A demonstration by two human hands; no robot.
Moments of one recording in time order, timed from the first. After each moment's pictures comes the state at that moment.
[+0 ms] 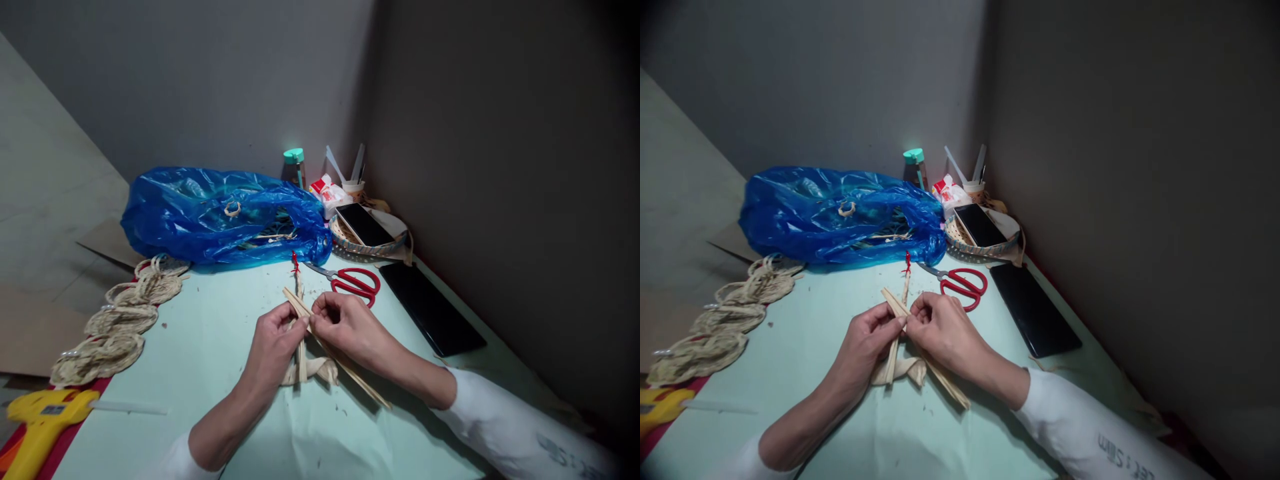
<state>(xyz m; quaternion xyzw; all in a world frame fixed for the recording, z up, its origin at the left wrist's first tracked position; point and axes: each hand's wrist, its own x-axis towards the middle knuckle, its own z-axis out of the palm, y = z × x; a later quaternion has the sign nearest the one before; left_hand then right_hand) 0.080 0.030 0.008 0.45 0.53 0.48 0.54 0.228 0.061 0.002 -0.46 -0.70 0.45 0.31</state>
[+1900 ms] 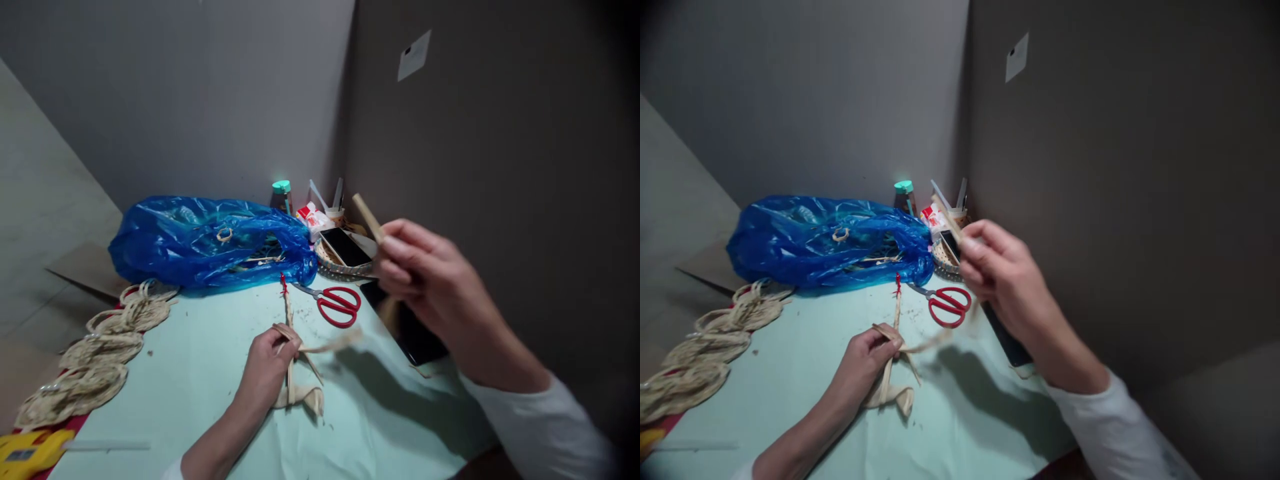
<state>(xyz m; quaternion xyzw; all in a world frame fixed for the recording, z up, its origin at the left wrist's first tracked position) 0.081 0.035 0.000 0.51 0.56 0.45 0.47 0.294 0.054 0.115 -0.32 -0.57 0.51 0.56</state>
